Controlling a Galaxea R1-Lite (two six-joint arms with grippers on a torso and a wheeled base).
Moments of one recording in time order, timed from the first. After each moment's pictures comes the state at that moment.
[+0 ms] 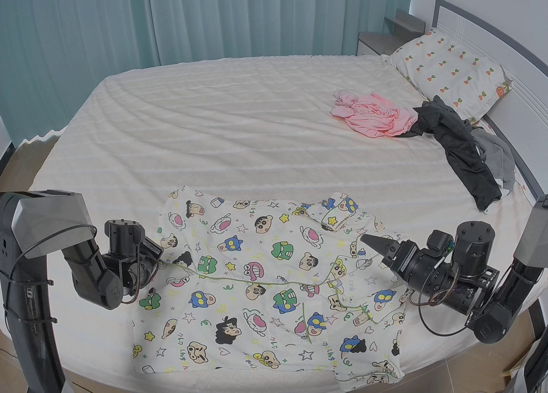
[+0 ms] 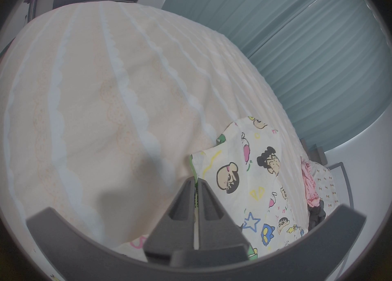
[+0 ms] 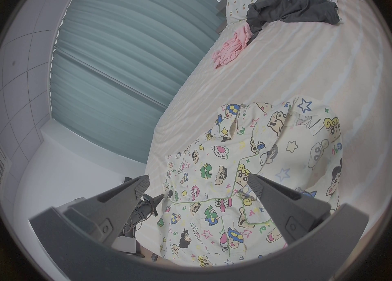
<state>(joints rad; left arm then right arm) -0.11 2.30 -0.67 -1.04 0.18 -1.06 0.47 1.98 -0.29 -1.43 0.07 0.90</state>
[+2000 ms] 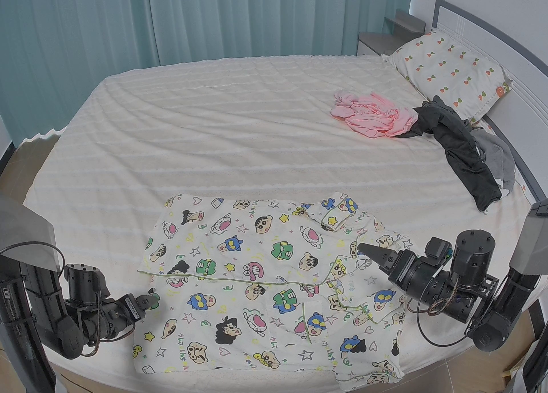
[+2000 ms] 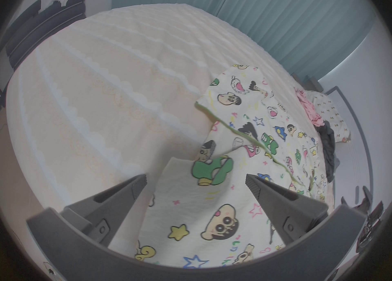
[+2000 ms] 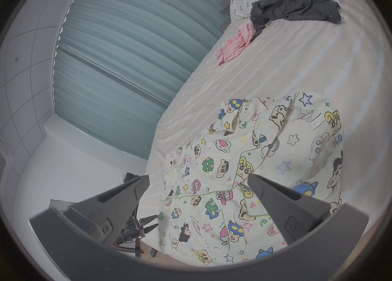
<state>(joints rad) -0.03 2.14 -0.07 -1.32 -0.07 -0.62 0.49 2.00 -0.23 -1.51 0.07 0.89</state>
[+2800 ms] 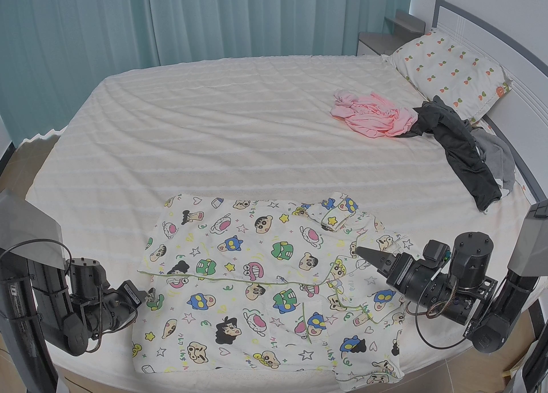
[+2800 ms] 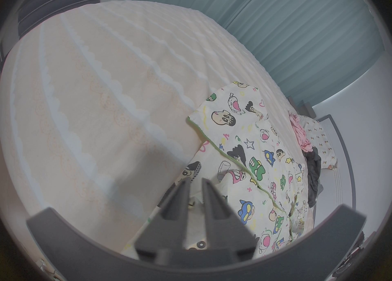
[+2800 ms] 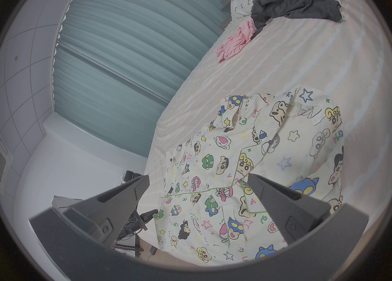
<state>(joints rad) -0.02 2.20 -0.11 -1.44 -0.10 -0.78 0.51 2.00 -0.23 -1.51 0.07 0.89</state>
